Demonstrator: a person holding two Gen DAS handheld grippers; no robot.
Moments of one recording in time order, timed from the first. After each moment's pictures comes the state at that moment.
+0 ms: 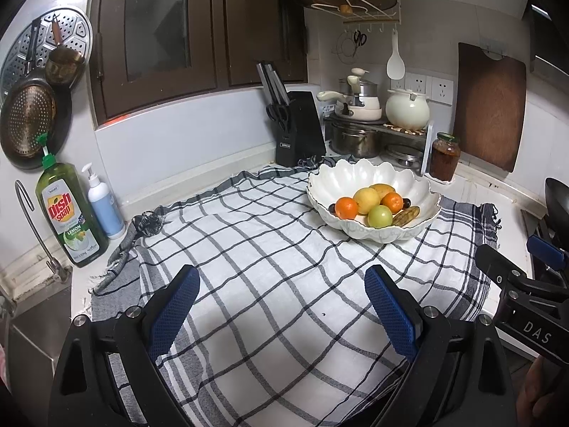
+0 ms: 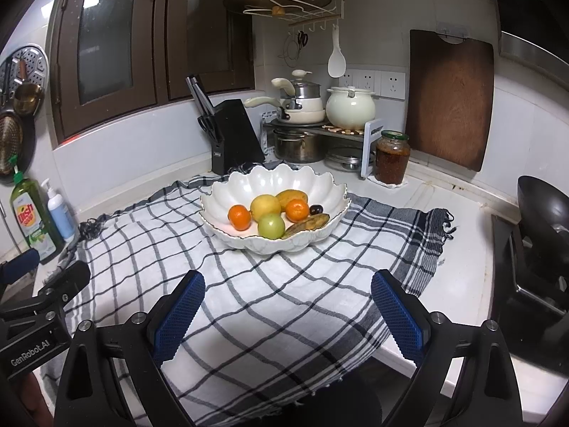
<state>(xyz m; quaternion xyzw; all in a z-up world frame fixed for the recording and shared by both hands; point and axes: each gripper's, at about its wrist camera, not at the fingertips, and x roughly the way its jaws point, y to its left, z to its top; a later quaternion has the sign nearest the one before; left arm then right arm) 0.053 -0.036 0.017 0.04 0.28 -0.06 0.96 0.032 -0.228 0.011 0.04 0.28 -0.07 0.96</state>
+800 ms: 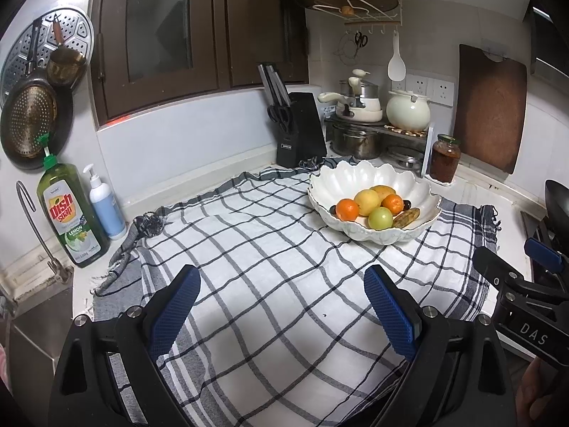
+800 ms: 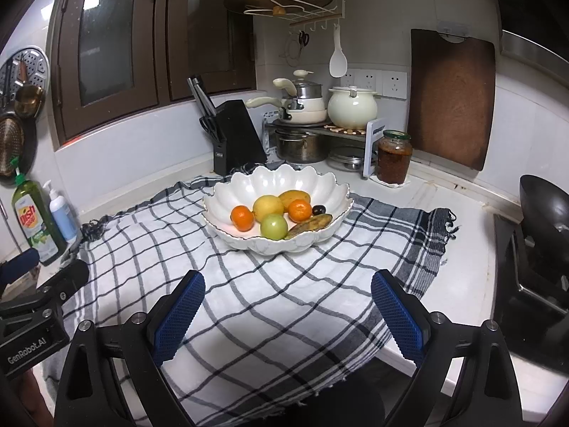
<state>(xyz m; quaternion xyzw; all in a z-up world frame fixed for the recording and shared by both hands) 0.052 -0.033 0.020 0.04 0.28 -0.06 0.96 0.031 -0.226 0.013 0.04 0.28 -0.07 0.96</state>
